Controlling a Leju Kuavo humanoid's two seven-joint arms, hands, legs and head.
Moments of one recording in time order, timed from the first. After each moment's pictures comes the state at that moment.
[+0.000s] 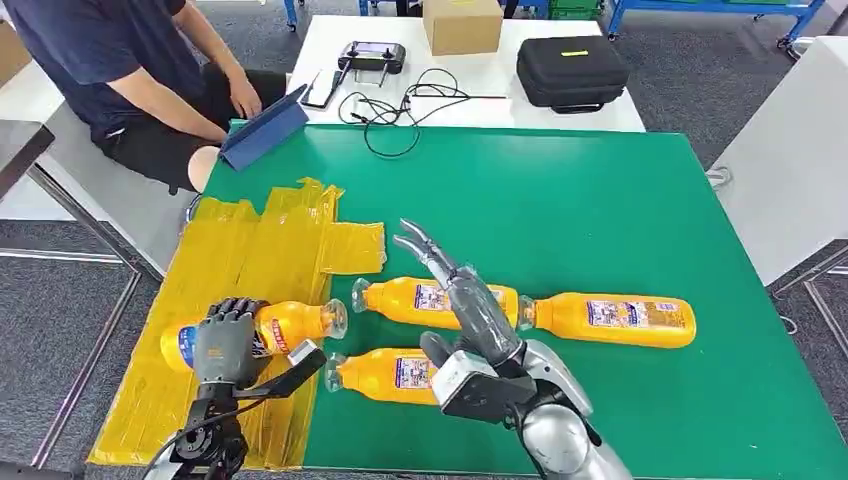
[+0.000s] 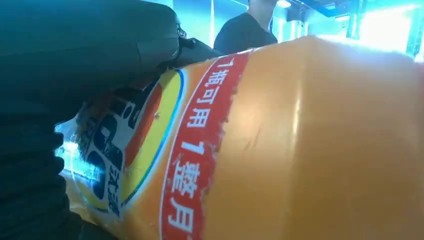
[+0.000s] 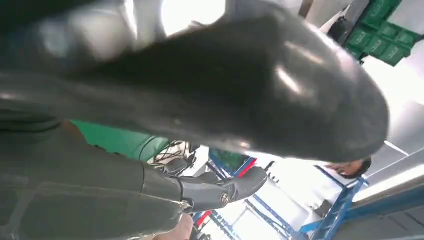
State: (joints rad) left arm -0.12 -0.05 -0.12 -0.72 -1.46 0.65 -0.02; right arm -0.13 -0.02 0.49 -1.42 0.41 0.06 -0.27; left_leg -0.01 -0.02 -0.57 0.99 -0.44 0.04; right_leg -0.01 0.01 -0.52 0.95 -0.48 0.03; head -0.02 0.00
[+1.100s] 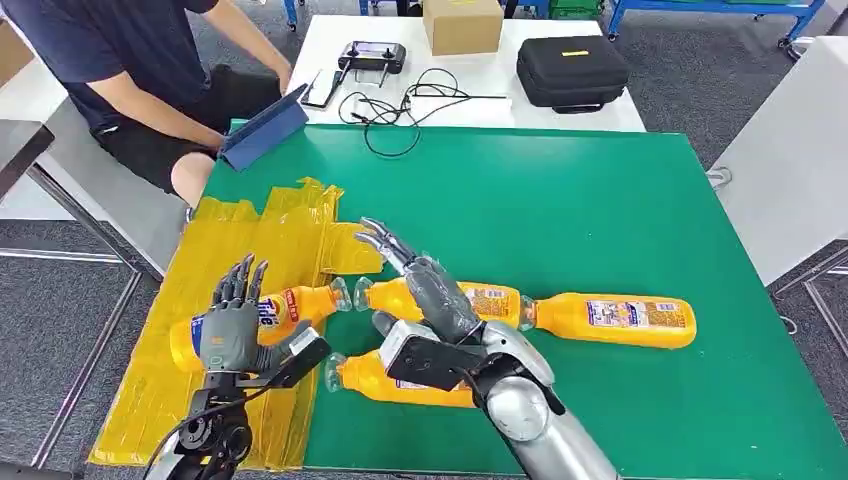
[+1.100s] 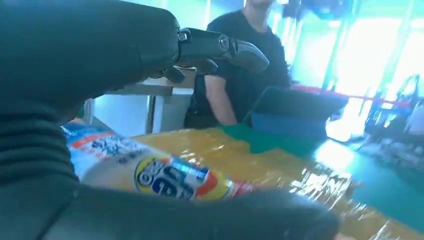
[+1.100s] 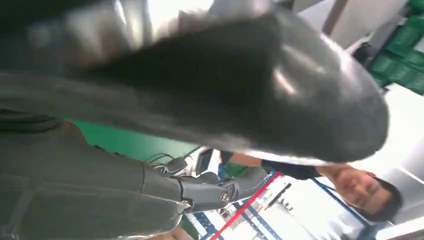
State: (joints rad) left arm -0.14 -0.04 -0.19 -0.79 -1.27 0.65 -0.12; right arm -0.23 0.05 0.53 -1.24 0.46 0.10 -0.22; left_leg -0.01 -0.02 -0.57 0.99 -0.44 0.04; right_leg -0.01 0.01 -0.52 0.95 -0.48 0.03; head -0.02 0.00
